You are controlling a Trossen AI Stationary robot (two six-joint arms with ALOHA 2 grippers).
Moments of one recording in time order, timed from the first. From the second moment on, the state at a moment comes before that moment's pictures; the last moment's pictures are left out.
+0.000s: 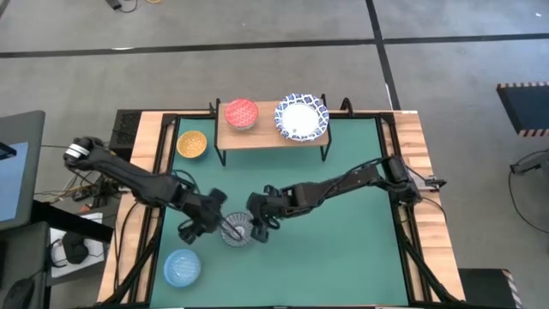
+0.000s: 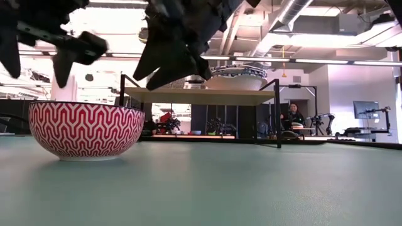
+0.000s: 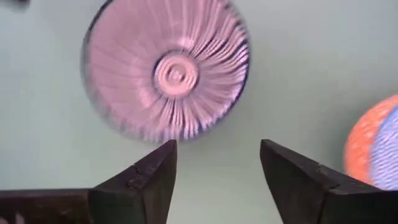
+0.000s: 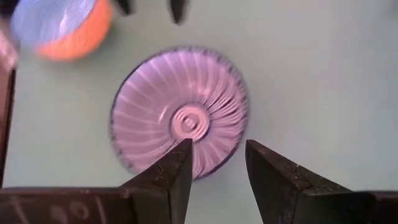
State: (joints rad) left arm -0.35 1.18 0.79 -0.68 0.06 0.17; right arm 0.20 2.08 1.65 -0.39 0.11 0.49
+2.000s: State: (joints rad) left arm -0.01 0.81 0.79 -1.00 -0.55 -0.85; right arm -0.45 2.00 2.00 -0.47 0.07 0.36
